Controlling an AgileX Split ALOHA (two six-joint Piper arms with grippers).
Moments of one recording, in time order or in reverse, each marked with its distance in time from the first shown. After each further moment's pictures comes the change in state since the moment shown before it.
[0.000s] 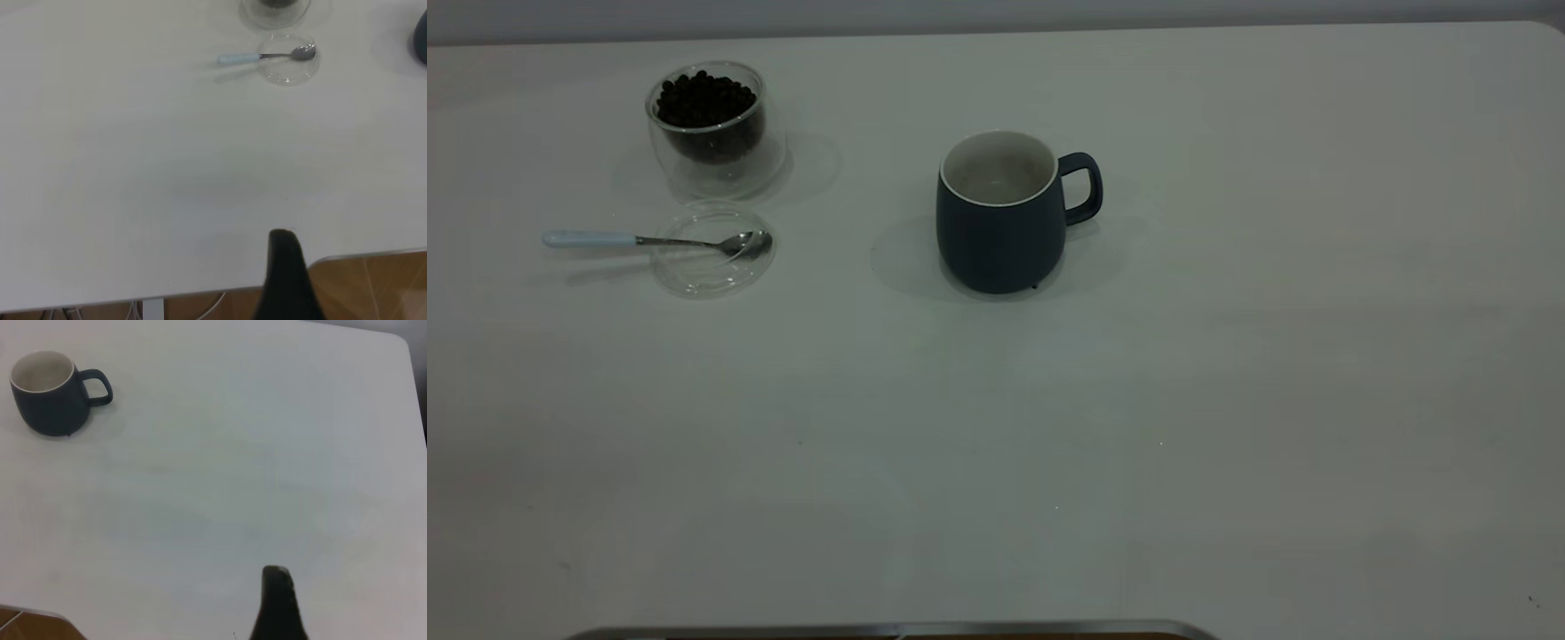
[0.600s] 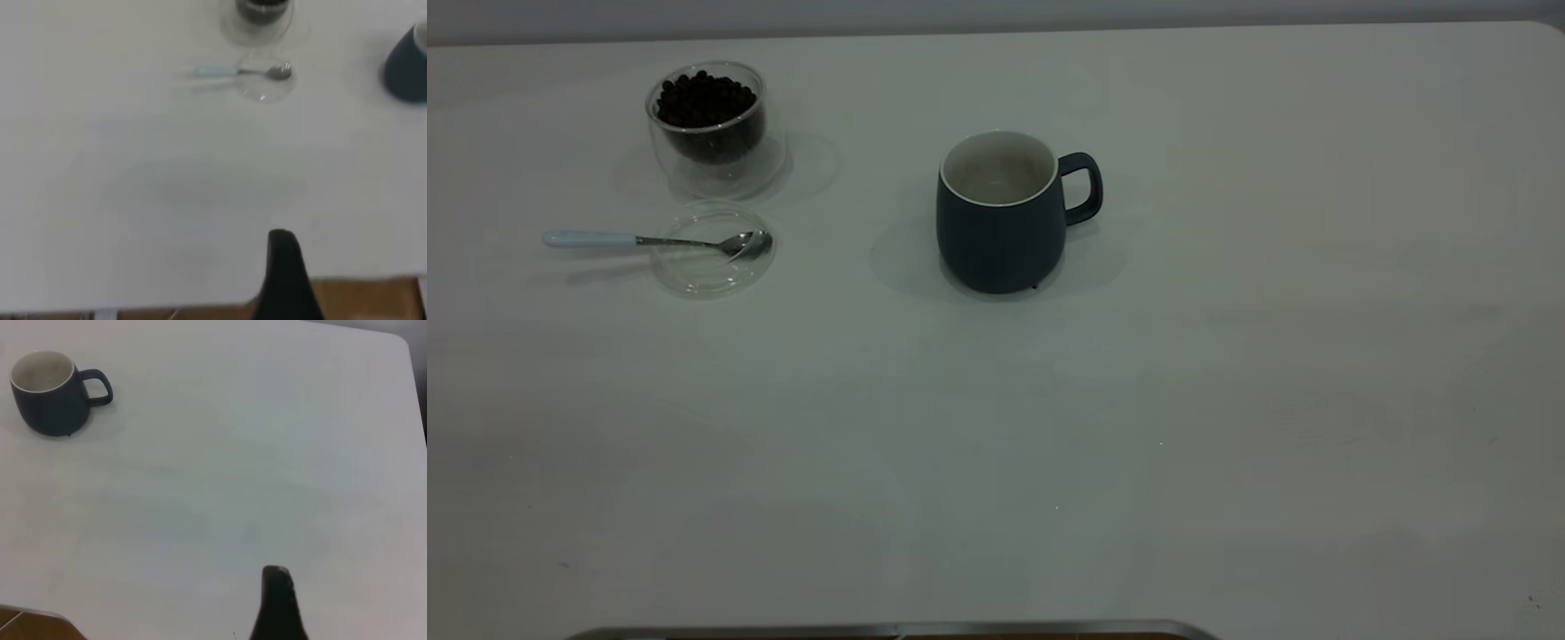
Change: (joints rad) left arm 0.000 0.042 -0.013 -0.047 -0.057 -0.098; right arm 0.000 0.000 0.000 0.000 0.000 0.000
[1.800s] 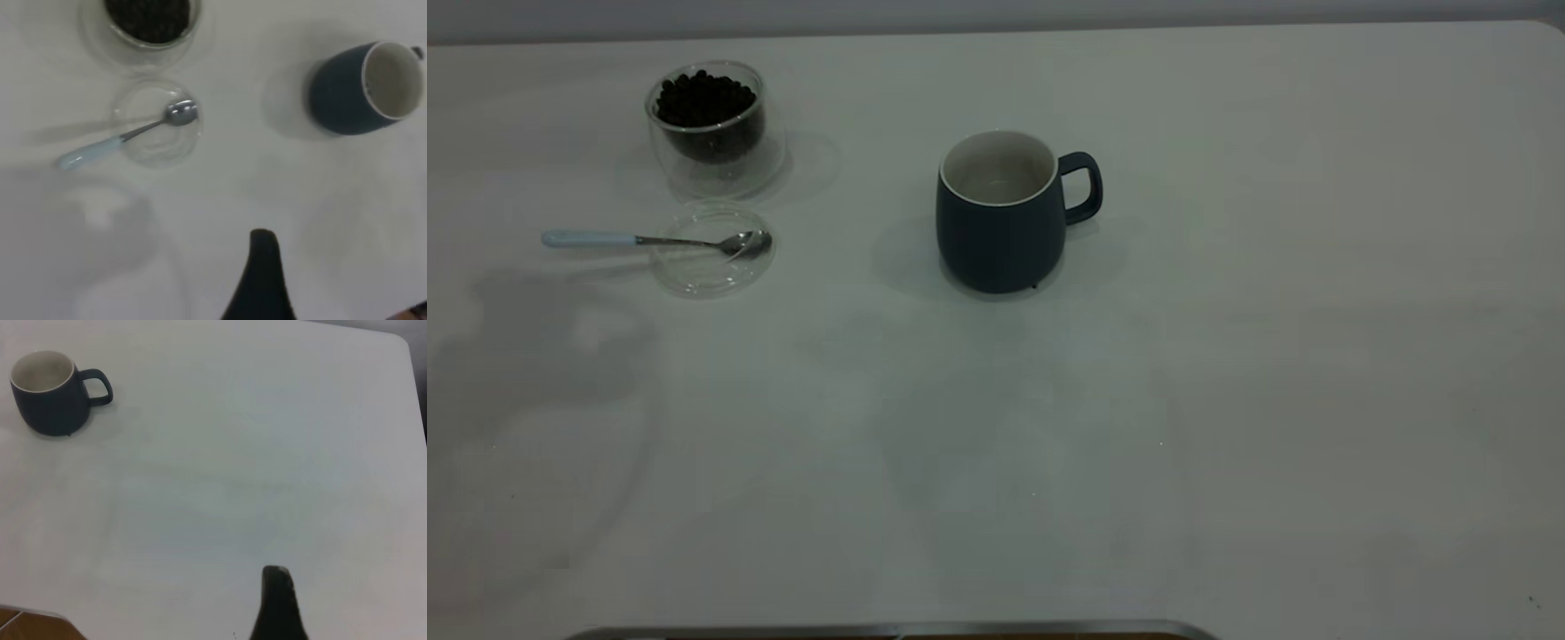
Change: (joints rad) left arm 0.145 1.501 -0.536 -0.575 -0.332 0.646; right arm 0.000 0.000 0.000 0.000 0.000 0.000
